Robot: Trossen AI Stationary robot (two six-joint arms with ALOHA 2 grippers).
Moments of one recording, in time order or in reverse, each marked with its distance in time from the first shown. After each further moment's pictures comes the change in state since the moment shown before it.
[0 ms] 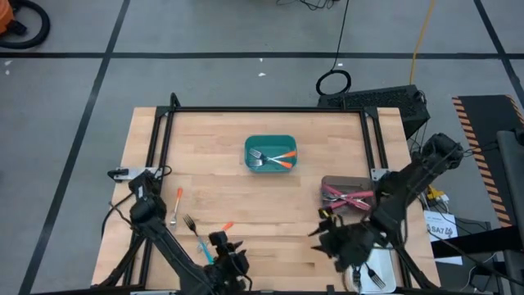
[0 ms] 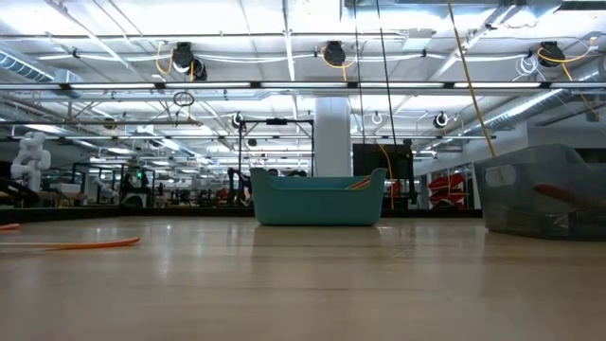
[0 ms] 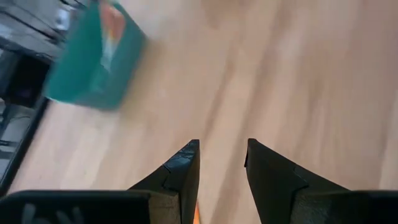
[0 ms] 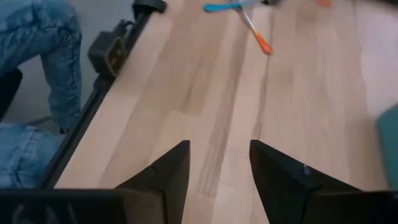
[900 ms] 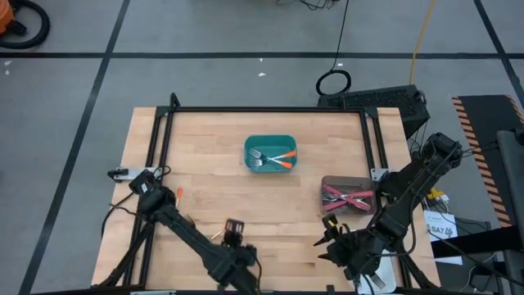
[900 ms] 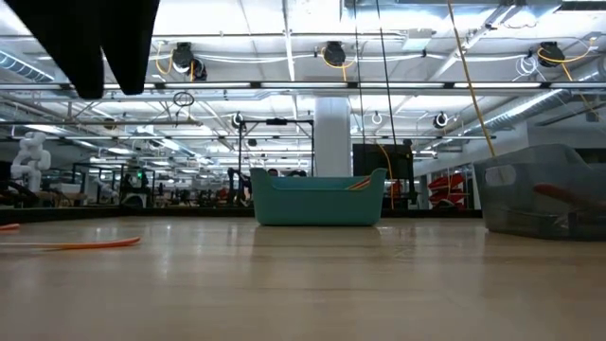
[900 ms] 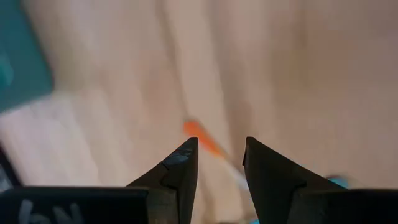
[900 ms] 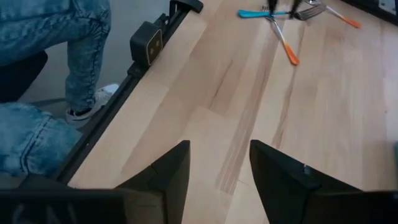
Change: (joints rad) left arm 0.144 -0.023 -0.073 -0.003 0.500 0.622; right arm 0.088 0.000 0.000 0.002 -0.006 -0.051
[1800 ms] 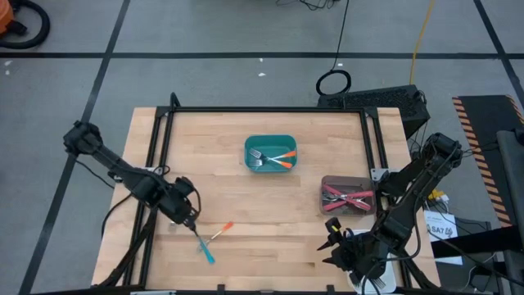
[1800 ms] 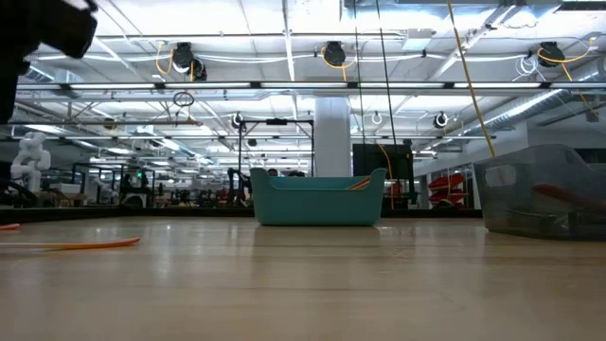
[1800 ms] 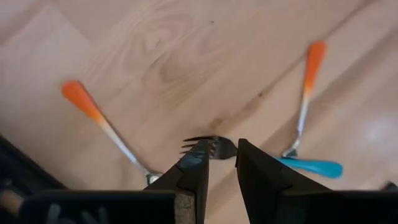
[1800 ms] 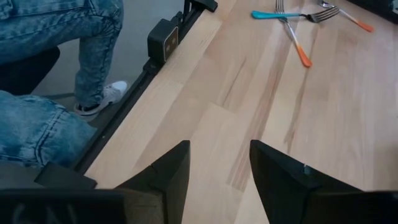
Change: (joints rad) left arm 0.093 -1.141 -1.242 0.491 0.206 -0.961; right arm 0.043 0.000 0.000 -0.007 0.002 -0.001
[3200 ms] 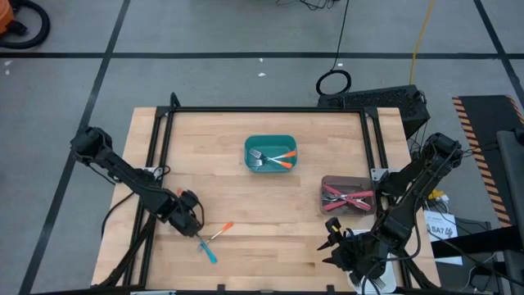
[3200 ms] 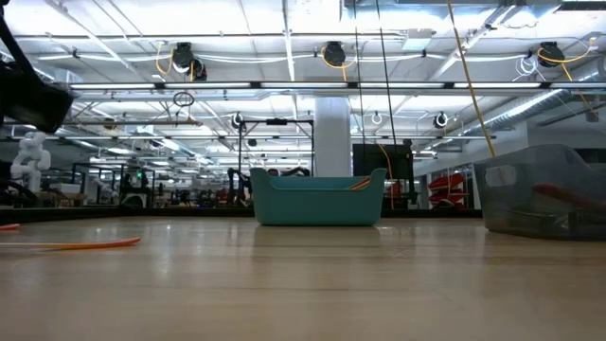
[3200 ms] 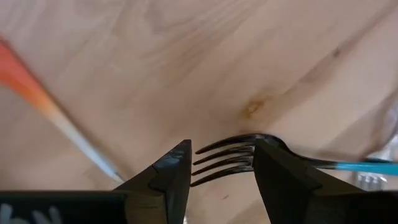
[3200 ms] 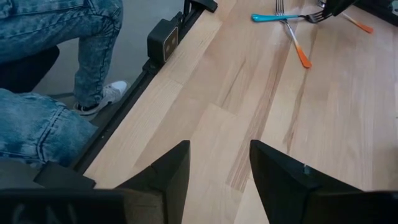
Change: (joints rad) left arm -0.072 0.179 -0.229 0.308 0.085 -0.044; right arm 0.000 0.000 0.000 0.001 0.002 -0.005
